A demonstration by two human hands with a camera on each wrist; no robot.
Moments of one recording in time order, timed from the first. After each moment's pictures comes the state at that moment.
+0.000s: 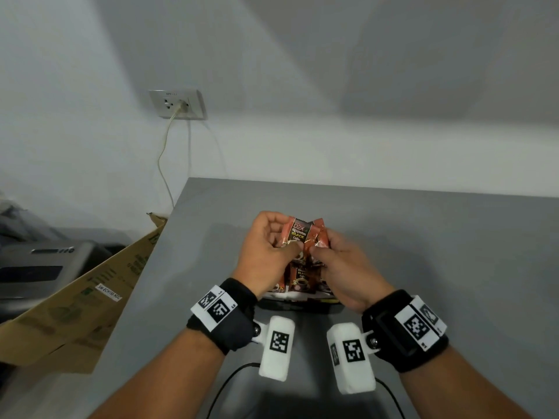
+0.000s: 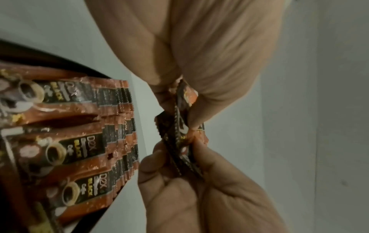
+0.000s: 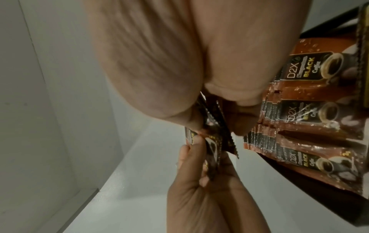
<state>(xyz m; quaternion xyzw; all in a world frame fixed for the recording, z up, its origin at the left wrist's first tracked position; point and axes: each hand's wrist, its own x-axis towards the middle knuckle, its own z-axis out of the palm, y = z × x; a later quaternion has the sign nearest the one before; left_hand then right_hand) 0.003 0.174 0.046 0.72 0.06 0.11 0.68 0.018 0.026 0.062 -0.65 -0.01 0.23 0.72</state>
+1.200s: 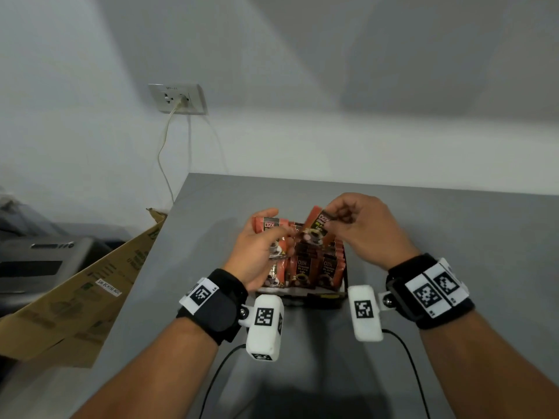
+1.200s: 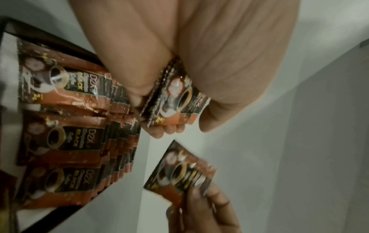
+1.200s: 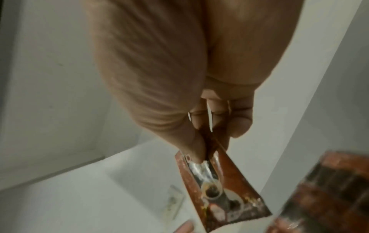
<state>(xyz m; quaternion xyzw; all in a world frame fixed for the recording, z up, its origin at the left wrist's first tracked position) 0.006 0.188 0.054 0.49 0.16 -0.04 0.86 0.061 -0.010 0.092 -0.86 -0.18 0.04 0.47</state>
